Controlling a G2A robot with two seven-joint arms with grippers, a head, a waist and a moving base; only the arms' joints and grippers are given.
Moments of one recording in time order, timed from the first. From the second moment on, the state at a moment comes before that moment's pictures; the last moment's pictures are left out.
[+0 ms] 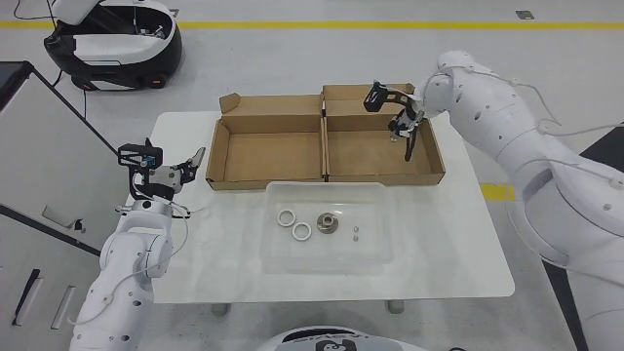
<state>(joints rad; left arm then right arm) 1.73 -1.15 -1.60 -1.80 1.33 0.00 0.00 -0.26 -1.24 0.20 -0.59 -0.49 -0.70 1.01</state>
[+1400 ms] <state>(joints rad) 1.73 -1.15 -1.60 -1.80 1.33 0.00 0.00 -0.36 -1.32 0.22 -0.33 -0.69 -0.66 0.85</state>
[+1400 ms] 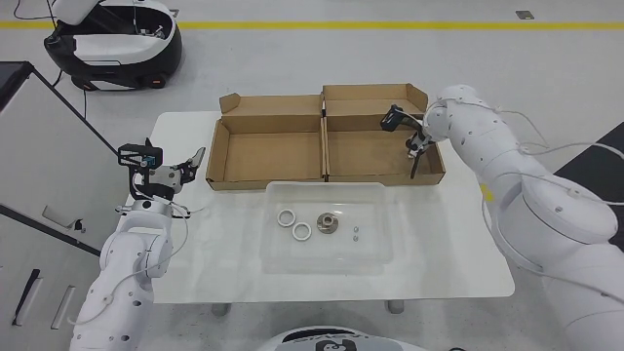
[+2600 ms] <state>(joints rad) 1.73 -1.15 -1.60 -1.80 1.33 0.00 0.00 -0.24 -1.17 0.38 -0.72 -0.68 -0.88 0.94</state>
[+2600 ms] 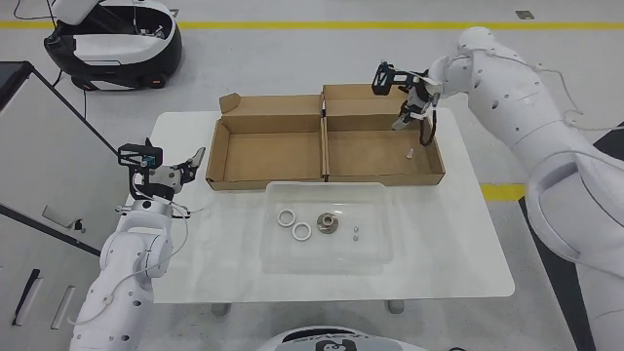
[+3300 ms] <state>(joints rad) 1.73 -1.15 -1.60 -1.80 1.33 0.00 0.00 -0.45 -0.79 0.53 -1.83 -0.39 -0.47 1.35</state>
